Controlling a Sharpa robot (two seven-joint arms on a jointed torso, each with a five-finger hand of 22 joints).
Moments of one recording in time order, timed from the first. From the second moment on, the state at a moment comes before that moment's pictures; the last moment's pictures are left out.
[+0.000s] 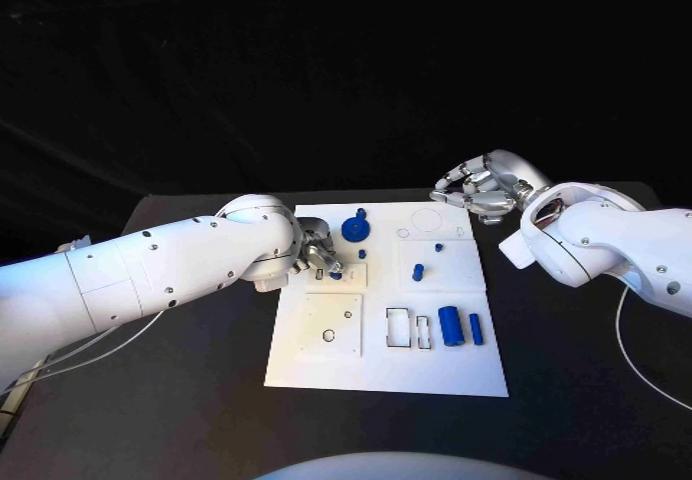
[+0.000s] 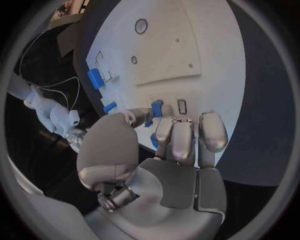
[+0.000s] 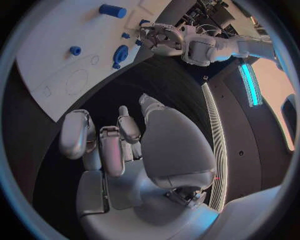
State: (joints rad) left arm 1.27 -0.57 -0.05 1.35 -1.11 0.15 -0.54; left_hand 1.05 -0.20 0.78 0.20 0.26 0.86 0.04 0.82 0.85 1.35 -0.05 1.28 1.12 1.47 -0.10 1.35 1.13 0.11 1.31 0.01 1.37 1.10; right arm 1.37 -0.95 -0.13 1.60 -0.82 -0.48 -0.06; right_hand 1.32 -0.11 0.21 0.29 0.17 0.85 0.16 0.27 0.45 1.25 0.08 1.27 1.18 1.46 0.01 1.49 1.31 0.08 1.37 0.11 1.19 1.29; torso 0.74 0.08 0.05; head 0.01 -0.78
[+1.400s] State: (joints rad) left arm 1.27 -0.60 -0.05 1.37 -1.07 0.16 -0.54; left_hand 0.99 -0.20 0.51 0.29 0.25 0.89 0.03 0.79 0.86 1.33 -0.04 1.26 1.08 1.47 -0.10 1.35 1.13 0.11 1.32 0.01 1.37 1.11; right arm 1.37 -0.95 -0.13 1.60 -0.82 -0.48 -0.06; right_hand 1.32 -0.11 0.21 0.29 0.17 0.85 0.16 0.27 0.45 1.25 0.08 1.26 1.17 1.46 0.01 1.49 1.31 0.08 1.37 0.11 1.18 1.28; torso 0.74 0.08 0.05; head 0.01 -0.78
